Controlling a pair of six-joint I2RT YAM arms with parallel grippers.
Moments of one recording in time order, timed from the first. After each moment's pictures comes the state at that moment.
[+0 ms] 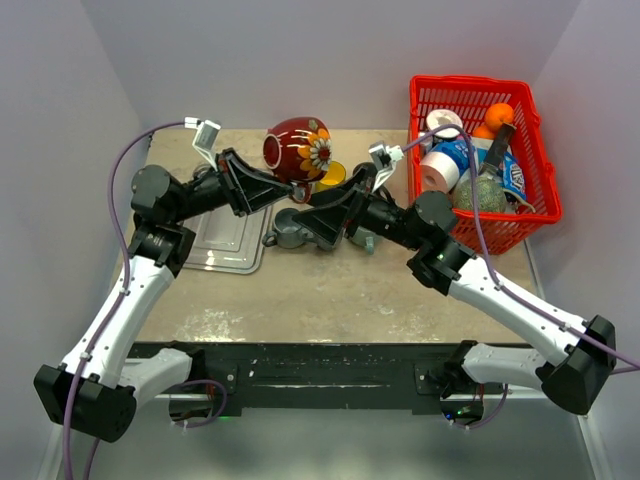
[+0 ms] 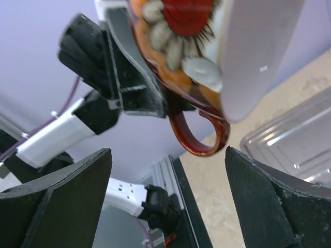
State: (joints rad) left arm -0.28 1.05 1.06 0.30 0.91 -0.83; right arm 0.79 1.16 1.01 0.39 -0.38 0.73
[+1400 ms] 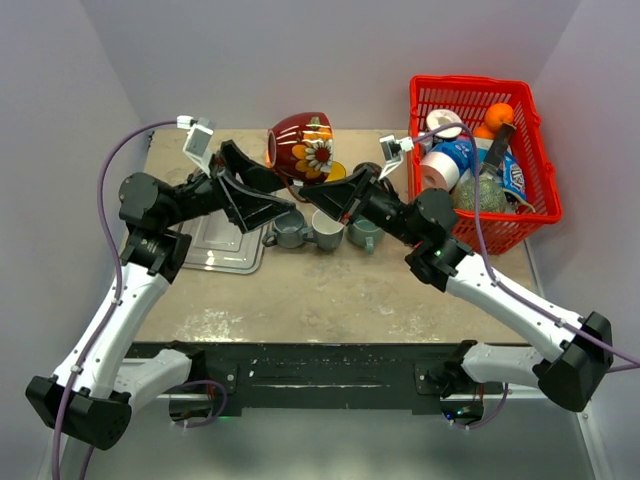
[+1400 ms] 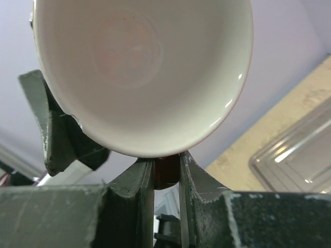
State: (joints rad) left arm -0.33 1.01 1.09 0.40 0.95 -0.85; right arm 0.78 1.19 1.02 0.52 -0.29 0.88
